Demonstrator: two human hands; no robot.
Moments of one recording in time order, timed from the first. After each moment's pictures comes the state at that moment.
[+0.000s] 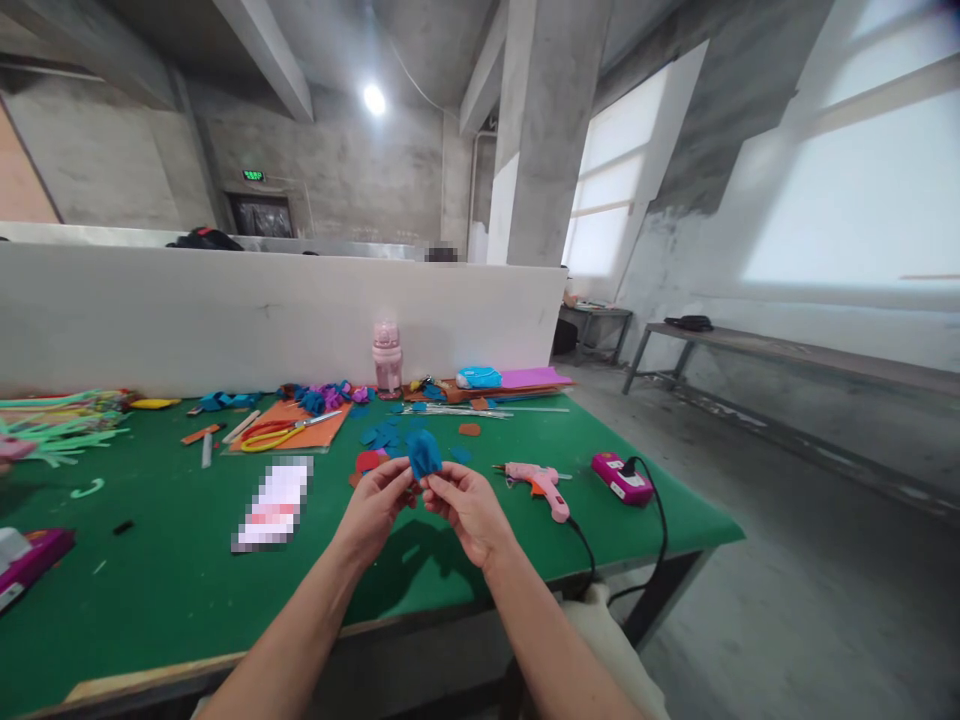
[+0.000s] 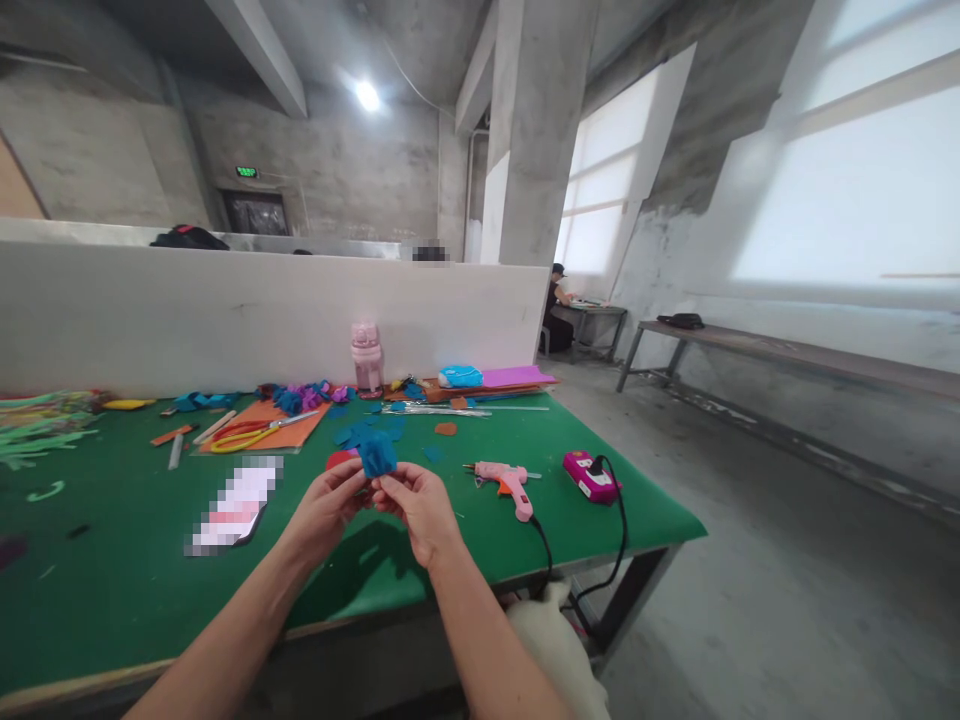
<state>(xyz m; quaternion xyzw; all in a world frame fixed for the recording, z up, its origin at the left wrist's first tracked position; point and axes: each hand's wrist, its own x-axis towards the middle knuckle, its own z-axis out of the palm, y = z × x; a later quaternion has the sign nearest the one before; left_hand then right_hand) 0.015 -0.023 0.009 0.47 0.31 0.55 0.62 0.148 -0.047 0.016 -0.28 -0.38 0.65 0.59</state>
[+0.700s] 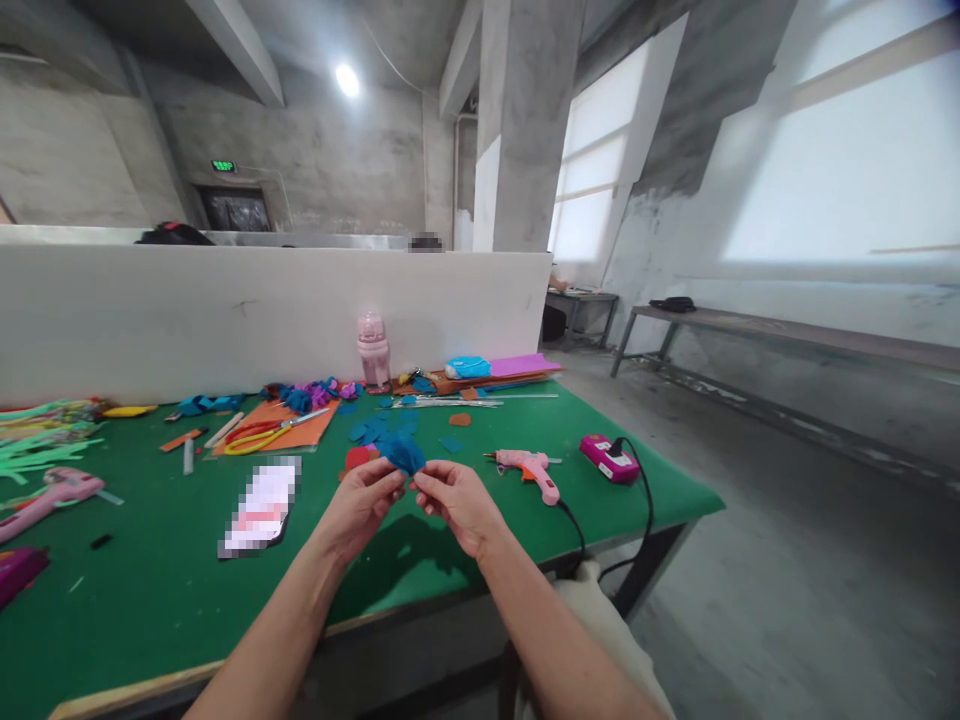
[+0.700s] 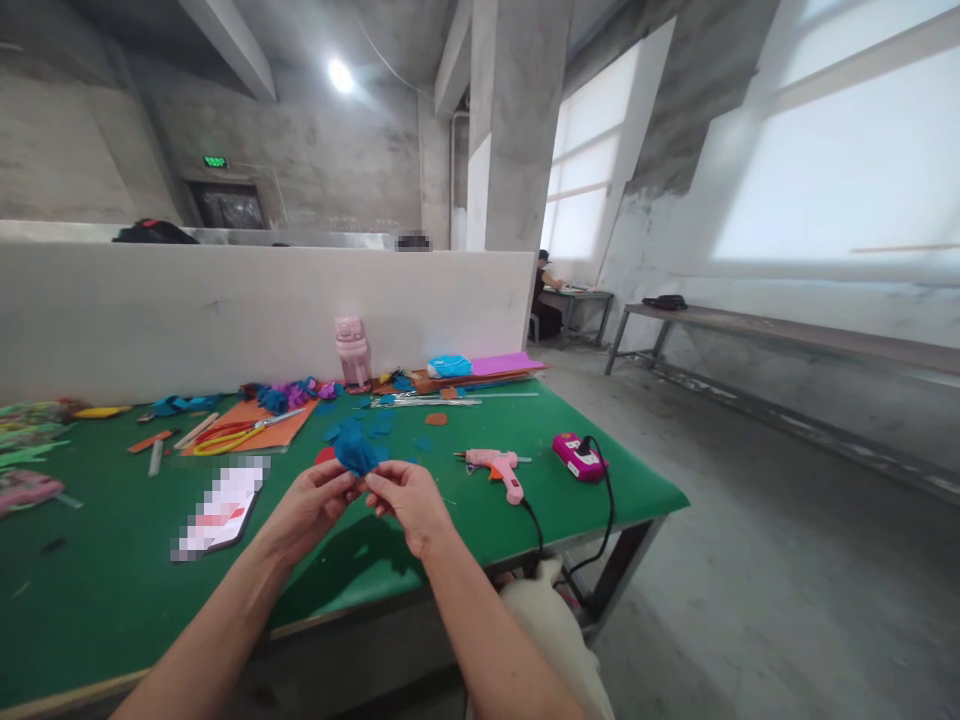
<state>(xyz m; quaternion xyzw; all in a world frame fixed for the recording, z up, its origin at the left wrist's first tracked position) 0.010 -0.024 0.015 0.48 0.30 0.51 0.65 0.150 -0.046 0.013 -0.32 -0.41 0.64 0.56</state>
